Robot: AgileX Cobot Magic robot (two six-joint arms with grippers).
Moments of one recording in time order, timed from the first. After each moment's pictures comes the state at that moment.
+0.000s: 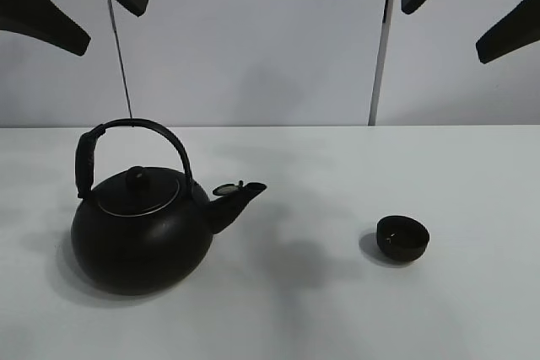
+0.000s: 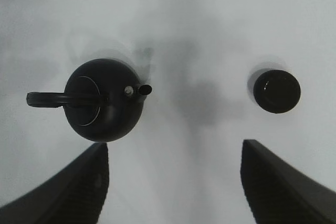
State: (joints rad) left arm -0.21 1.57 -1.26 -0.70 0.90 0.34; right arm 0.22 1.31 -1.12 0.39 0.89 0.16
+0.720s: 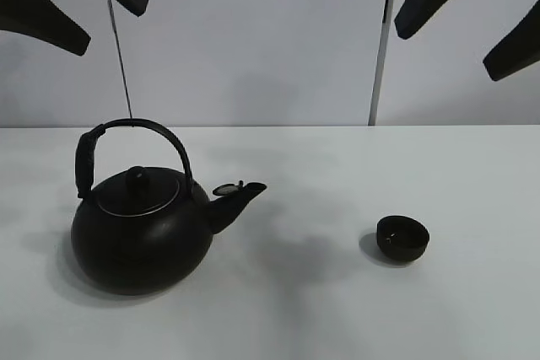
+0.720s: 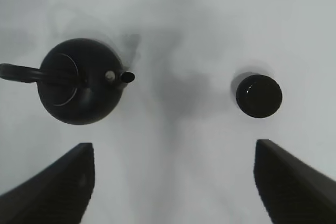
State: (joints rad) left arm -0.21 1.57 -1.26 -0.70 0.90 0.34; right arm 0.22 1.33 -1.12 0.36 0.91 0.01
